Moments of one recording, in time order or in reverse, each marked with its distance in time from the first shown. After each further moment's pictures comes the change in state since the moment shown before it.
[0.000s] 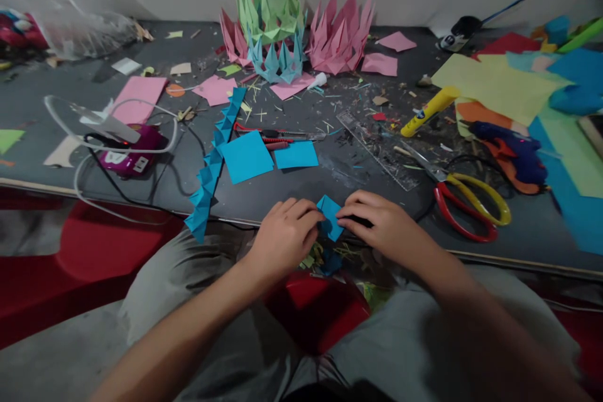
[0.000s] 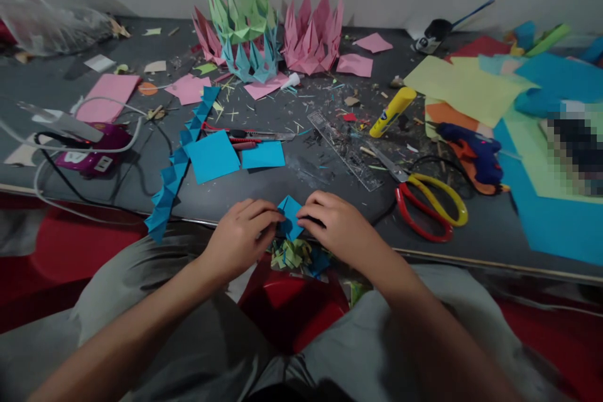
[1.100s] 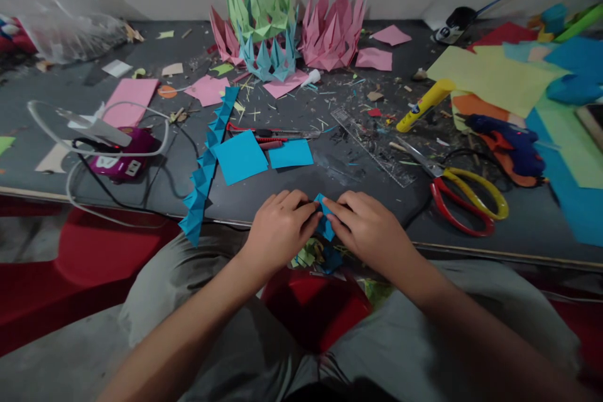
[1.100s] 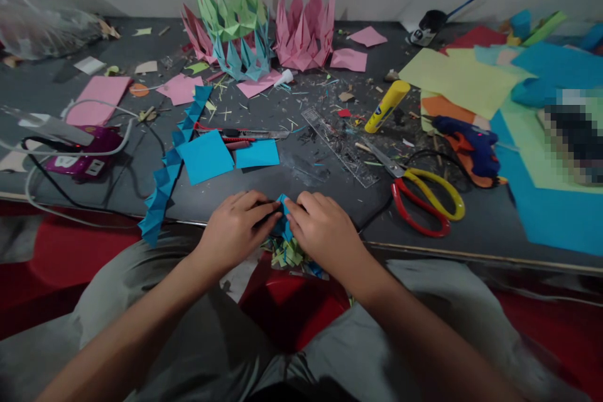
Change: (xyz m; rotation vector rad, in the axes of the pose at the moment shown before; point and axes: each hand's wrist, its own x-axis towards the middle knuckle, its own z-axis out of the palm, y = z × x) left_hand 0.011 -0.004 -0.001 0.123 0.006 -0.016; right_hand -0.001 -0.016 0.020 -0.468 0.134 -0.068
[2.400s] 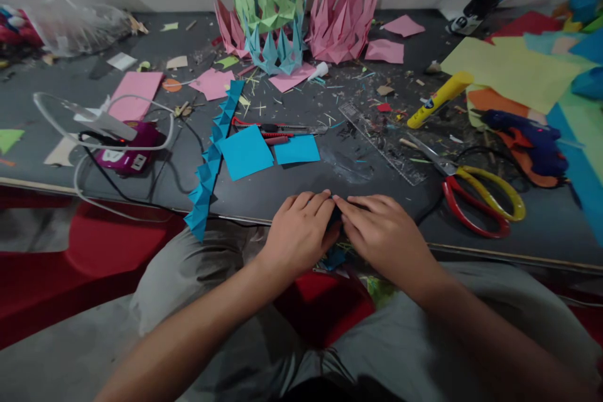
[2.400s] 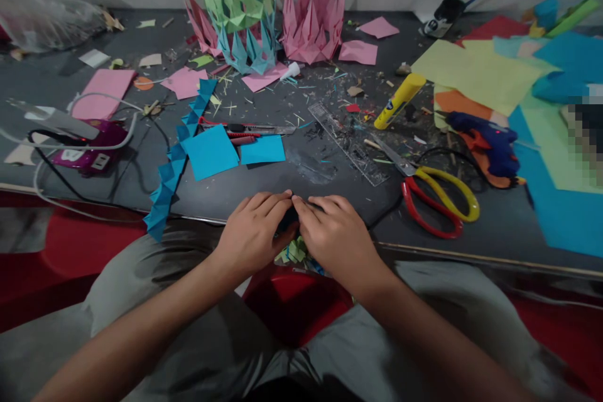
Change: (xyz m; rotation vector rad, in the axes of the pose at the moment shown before) left_hand 0.000 0.020 0.007 0.066 0.011 0.036; right_hand -0.007 -0.002 -0.008 -0.036 0.061 -0.056
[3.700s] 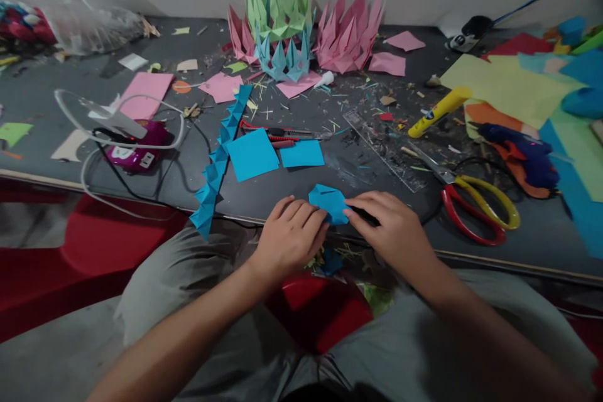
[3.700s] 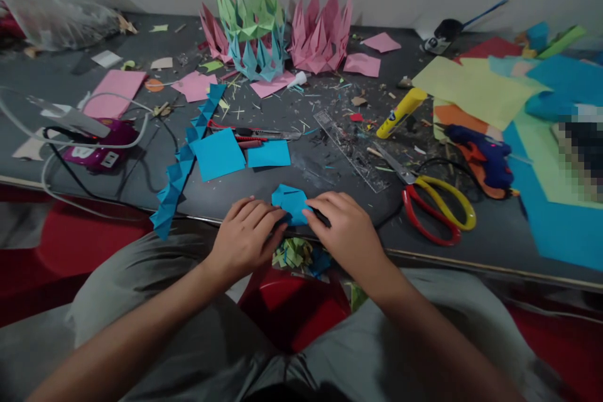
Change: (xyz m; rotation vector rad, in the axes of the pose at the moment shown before) left_hand -0.018 -0.014 0.005 0.035 0.190 0.047; right_hand 0.004 0.010 0.005 0.288 0.051 0.254
